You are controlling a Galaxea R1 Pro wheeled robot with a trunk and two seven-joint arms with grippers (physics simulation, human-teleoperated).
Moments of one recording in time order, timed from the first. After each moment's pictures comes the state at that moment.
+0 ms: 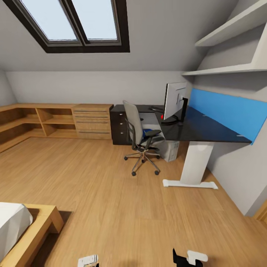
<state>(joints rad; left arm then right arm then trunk) -0.28 -0.07 0.07 -0.32 0.07 -0.16 0.09 -0.40 0.01 0.04 -0.06 -0.22 -0.54 -0.04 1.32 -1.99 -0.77</state>
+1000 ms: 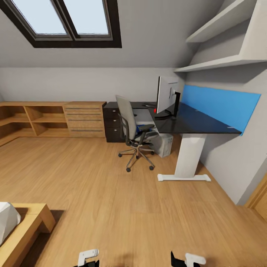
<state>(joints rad) -0.28 -0.07 0.08 -0.43 0.07 0.03 0.09 -0.40 0.03 0.05 -0.03 -0.22 -0.57 -0.04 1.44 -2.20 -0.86</state>
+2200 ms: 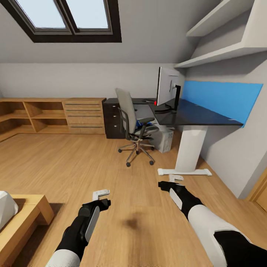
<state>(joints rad) -0.49 -0.17 0.06 -0.97 0.10 0.60 0.24 -0.88 0.05 0.05 -0.35 -0.18 0.23 -0.12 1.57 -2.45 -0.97</state>
